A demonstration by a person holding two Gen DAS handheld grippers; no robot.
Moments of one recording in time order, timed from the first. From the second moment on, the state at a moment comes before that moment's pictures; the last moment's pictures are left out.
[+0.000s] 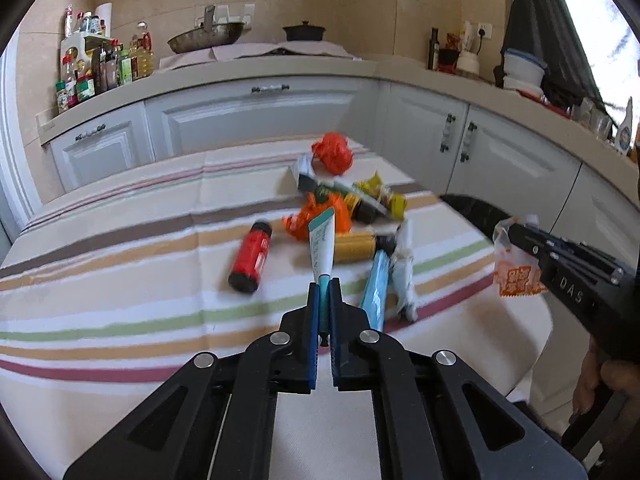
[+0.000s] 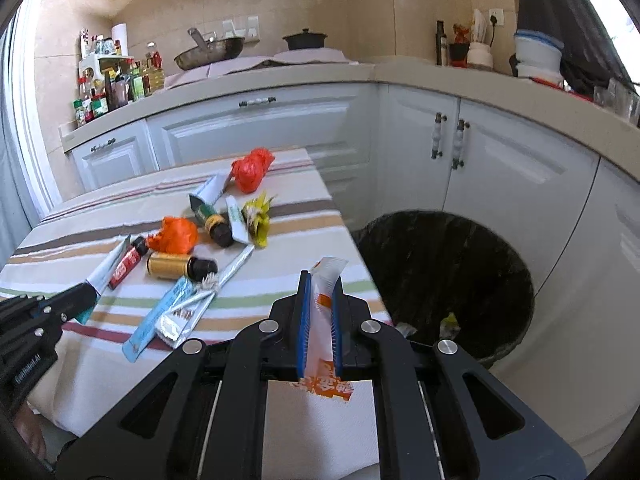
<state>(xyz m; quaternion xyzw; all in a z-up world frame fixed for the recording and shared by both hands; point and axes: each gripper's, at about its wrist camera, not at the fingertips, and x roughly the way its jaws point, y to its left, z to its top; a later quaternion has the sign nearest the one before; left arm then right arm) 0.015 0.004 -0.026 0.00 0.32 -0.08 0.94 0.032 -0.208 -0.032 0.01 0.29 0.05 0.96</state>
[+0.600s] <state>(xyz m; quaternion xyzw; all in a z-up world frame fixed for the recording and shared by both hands) 0.095 -0.114 0.014 0.00 0.29 -0.18 0.94 0.087 -0.309 -0.009 0.00 0.25 -0.05 0.97</state>
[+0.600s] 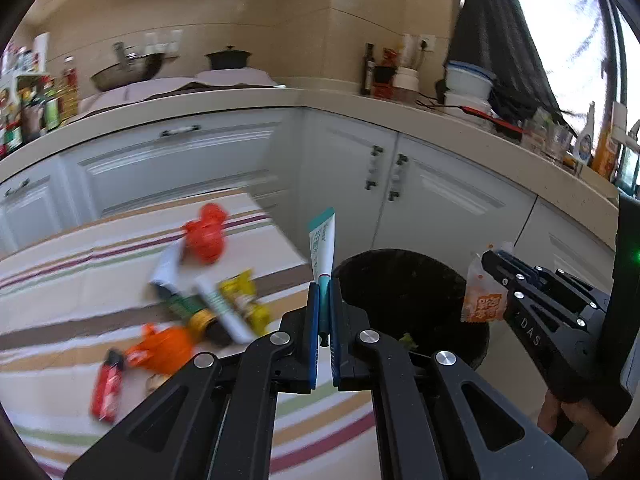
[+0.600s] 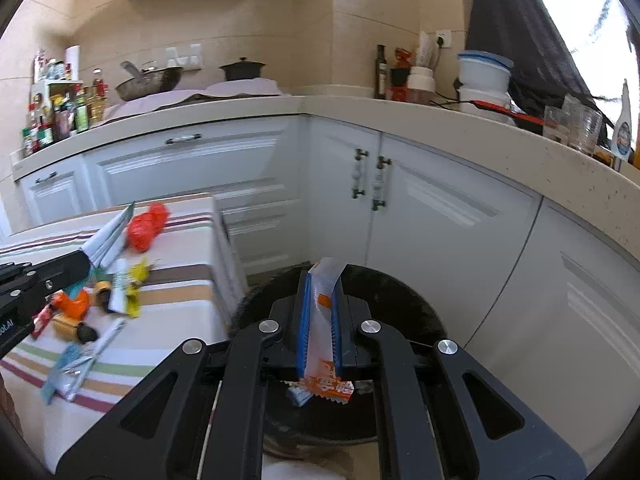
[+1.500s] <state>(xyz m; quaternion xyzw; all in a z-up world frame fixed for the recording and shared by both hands) 0.169 -0.199 -0.020 0.04 0.35 -0.19 0.92 0.148 -0.380 -0.053 0.05 0.28 -0.08 0.96</state>
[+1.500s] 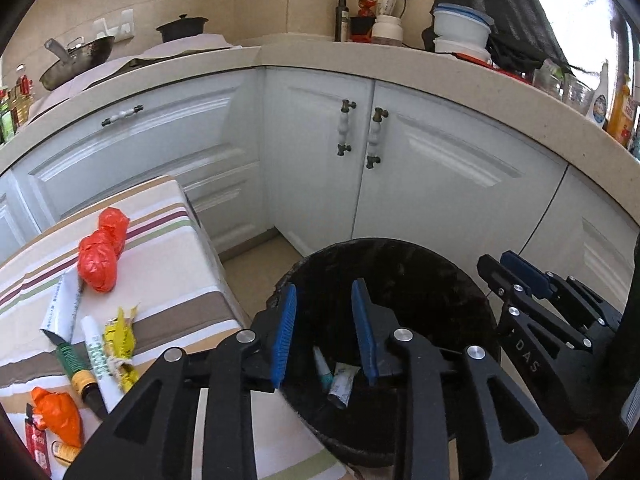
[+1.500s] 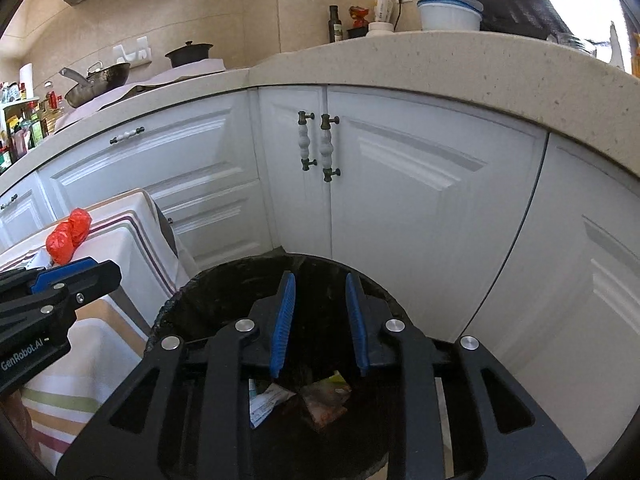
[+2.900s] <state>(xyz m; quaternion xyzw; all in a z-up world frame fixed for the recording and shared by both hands) 0.037 0.099 -0.032 -0.04 0.34 0.07 0.94 0.057 -0.128 -0.058 -0.01 0.34 0.10 0.94</state>
